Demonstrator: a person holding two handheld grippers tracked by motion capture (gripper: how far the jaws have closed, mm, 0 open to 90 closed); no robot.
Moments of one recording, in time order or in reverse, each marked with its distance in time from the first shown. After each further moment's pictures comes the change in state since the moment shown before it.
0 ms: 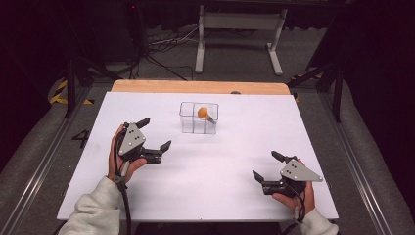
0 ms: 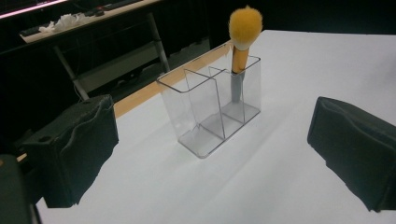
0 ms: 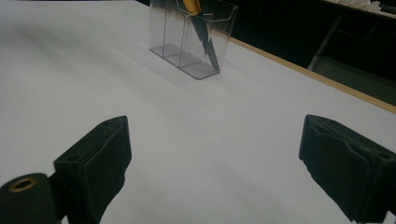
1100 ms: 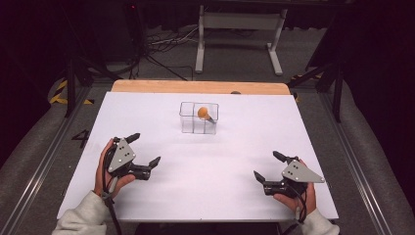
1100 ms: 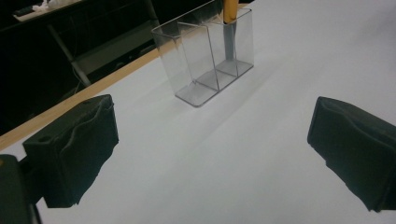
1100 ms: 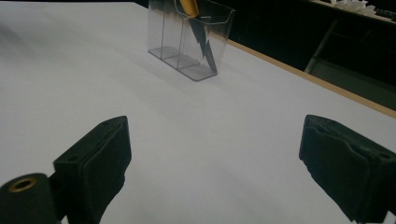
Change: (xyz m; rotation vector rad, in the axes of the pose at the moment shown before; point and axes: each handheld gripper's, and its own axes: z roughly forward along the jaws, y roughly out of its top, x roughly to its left) left arm -0.006 -0.033 -0.032 0.074 -0.011 0.024; right arm -0.001 0.000 -0.004 -0.009 -0.007 -0.006
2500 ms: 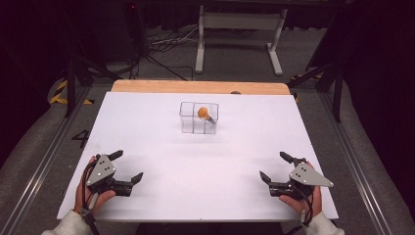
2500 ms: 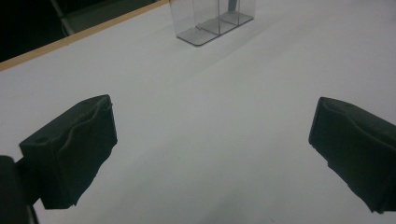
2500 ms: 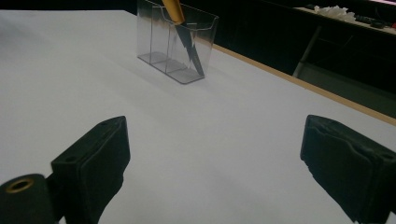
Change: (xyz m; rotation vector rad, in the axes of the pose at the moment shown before) left arm 0.006 -0.047 -0.041 0.080 -0.024 -0.113; right arm -0.005 -0.004 -0.014 -0.028 -0.038 0.009
